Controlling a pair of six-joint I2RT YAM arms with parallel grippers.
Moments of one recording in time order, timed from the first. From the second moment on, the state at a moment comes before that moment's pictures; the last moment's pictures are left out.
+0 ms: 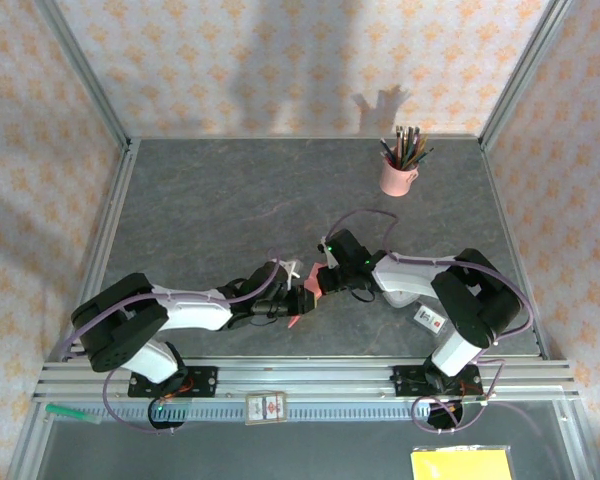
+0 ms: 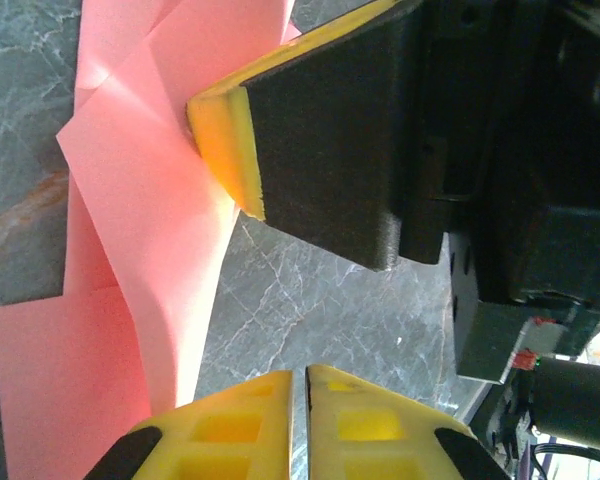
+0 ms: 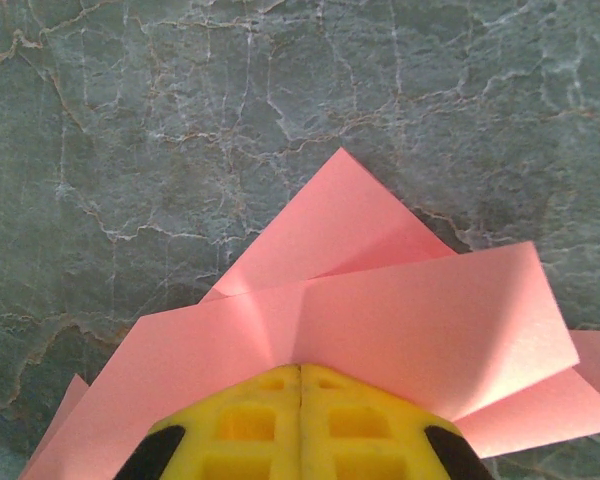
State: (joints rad) left arm -0.87 1.50 0.50 0.33 0.24 -0.96; right arm 0.71 1.63 0.75 -0.16 -0.18 0.41
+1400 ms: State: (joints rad) left arm -0.85 1.44 0.49 0.18 0.14 -0.83; right arm 0.71 1.63 0.76 -0.16 -0.18 0.40
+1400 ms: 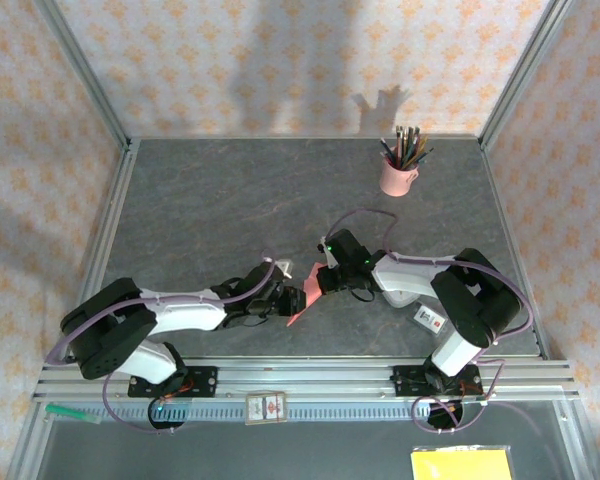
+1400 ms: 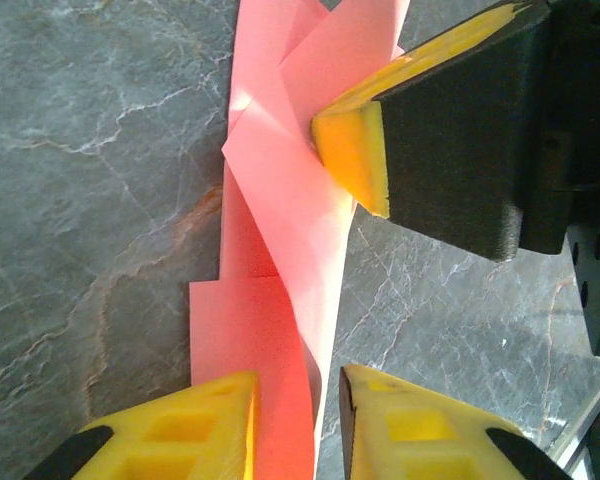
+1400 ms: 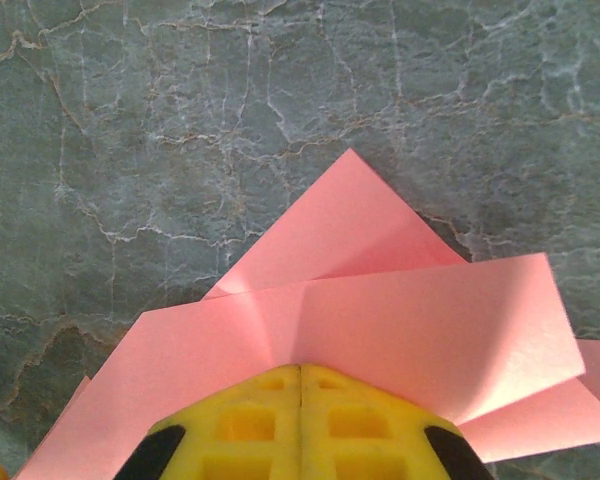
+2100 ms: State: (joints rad) left arm -0.84 1.53 0.51 0.28 0.25 -0.85; right arm 0.71 1.63 0.76 -0.16 -0.18 0.40
